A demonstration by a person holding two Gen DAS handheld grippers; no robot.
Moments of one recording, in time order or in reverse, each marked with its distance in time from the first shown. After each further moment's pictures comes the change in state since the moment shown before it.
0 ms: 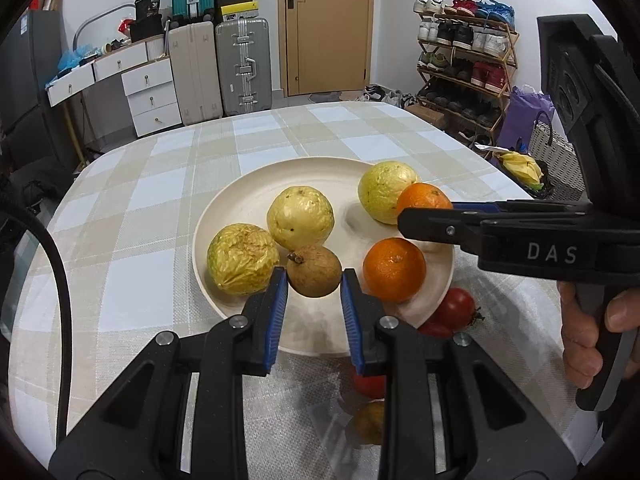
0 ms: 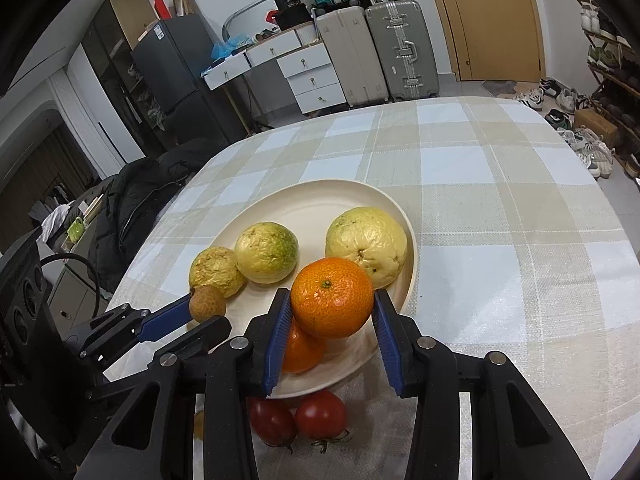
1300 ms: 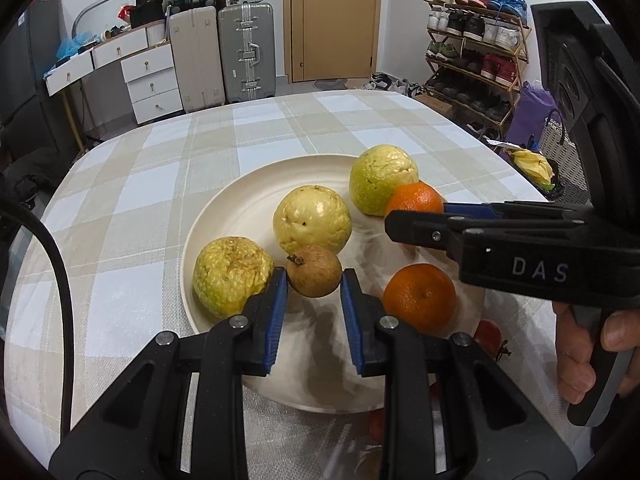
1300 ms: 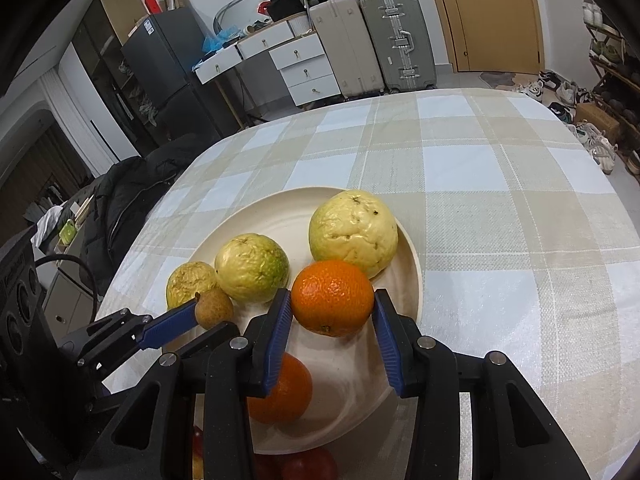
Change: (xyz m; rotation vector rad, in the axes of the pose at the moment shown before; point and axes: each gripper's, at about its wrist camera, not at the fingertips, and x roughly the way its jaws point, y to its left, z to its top) left arm 0.033 0.004 0.019 -0.019 0.054 0.012; right arm 0.028 -0.003 0.020 0.005 0.038 -0.018
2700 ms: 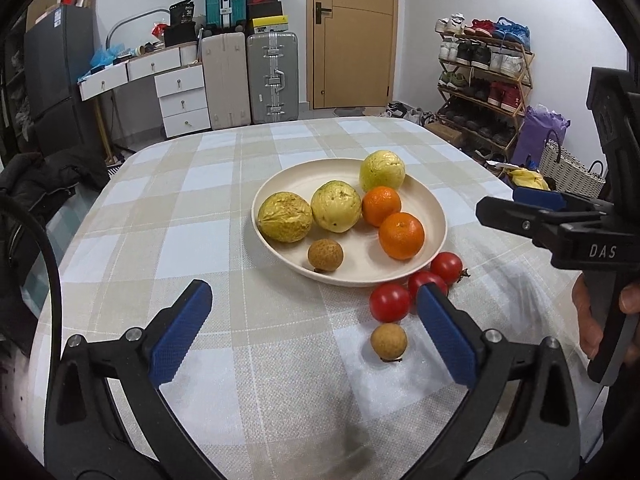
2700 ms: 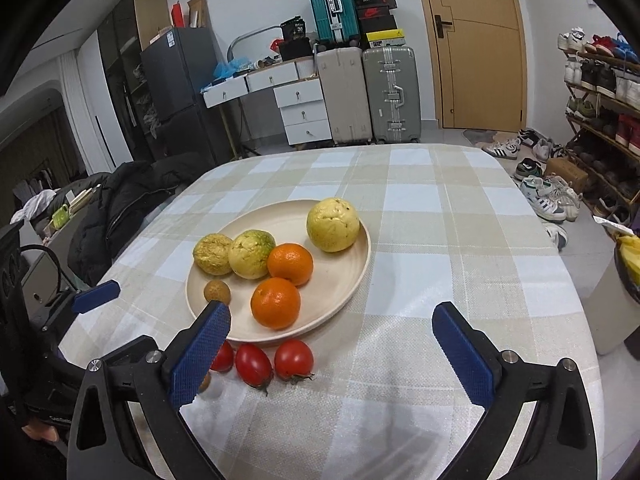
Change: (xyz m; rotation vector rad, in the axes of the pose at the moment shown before) left arm -0.116 0.003 -0.068 -0.046 -0.115 0.058; right arm -0.091 0.010 -0.060 -0.111 -0.174 -0.103
